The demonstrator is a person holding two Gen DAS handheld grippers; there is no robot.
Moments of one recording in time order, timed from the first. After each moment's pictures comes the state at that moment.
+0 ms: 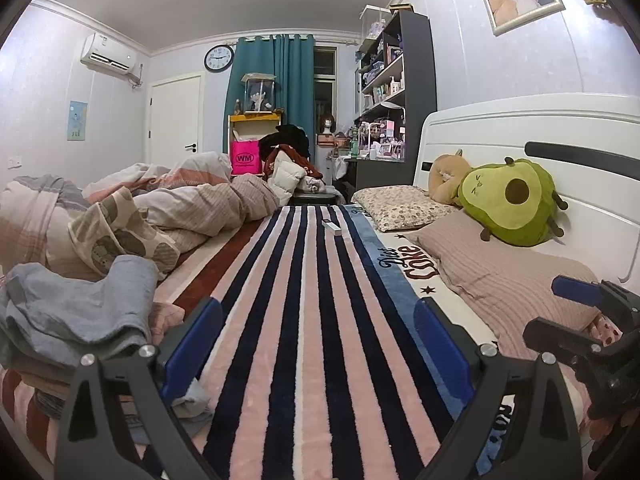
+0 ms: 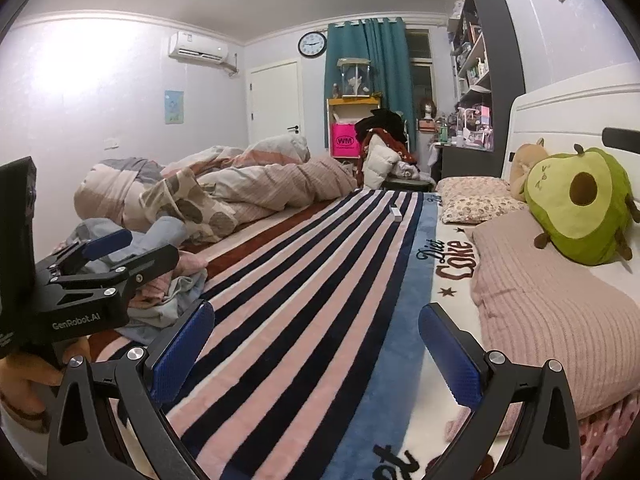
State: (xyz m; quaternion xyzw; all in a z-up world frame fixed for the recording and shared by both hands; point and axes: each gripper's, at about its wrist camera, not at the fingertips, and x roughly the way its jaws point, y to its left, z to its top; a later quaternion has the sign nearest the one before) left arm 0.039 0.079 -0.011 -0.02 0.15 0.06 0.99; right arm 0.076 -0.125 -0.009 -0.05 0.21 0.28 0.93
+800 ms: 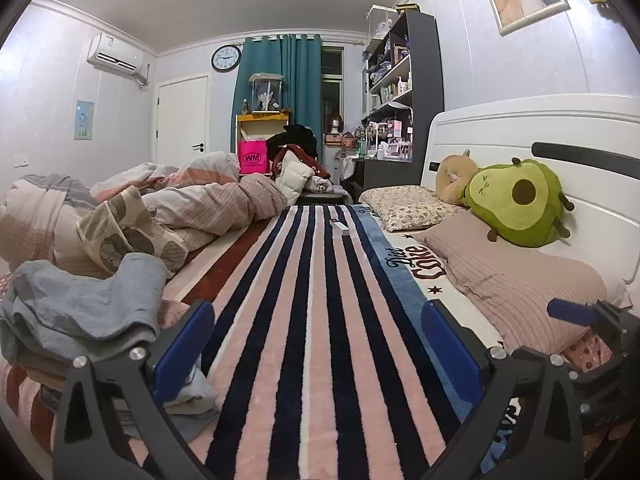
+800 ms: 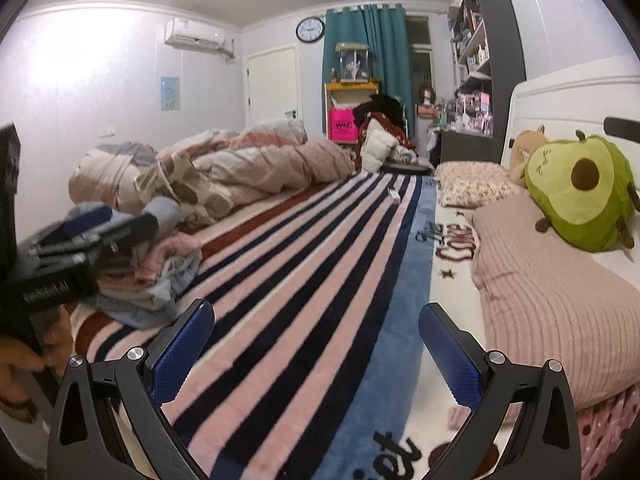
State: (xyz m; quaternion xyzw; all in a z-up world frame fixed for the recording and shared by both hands) left arm 0.035 0.076 -0.011 -0.02 0.15 0.07 0.99; right arm 0.083 -0.129 -0.033 -0.05 0.24 0.28 0.93
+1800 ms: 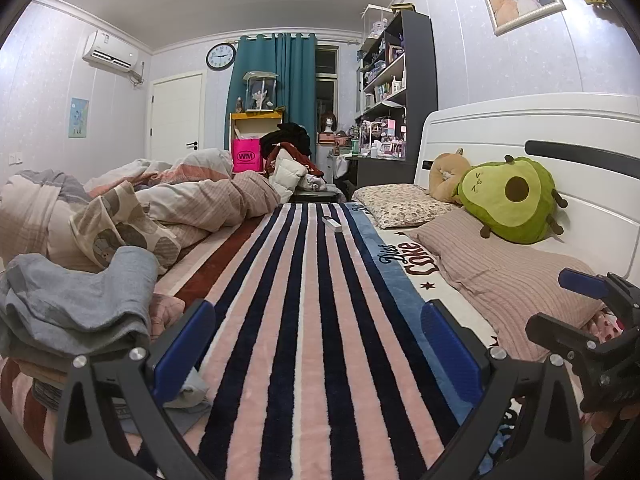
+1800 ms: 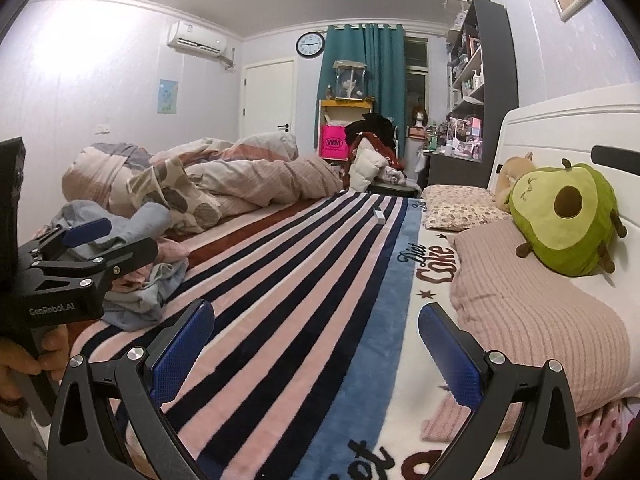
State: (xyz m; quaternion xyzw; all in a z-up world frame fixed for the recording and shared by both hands) left arm 0.032 0.070 -0.019 -0.02 0.15 0.06 0.99; right arm 0.070 -0.132 -0.017 -0.08 0.20 0.26 0.94
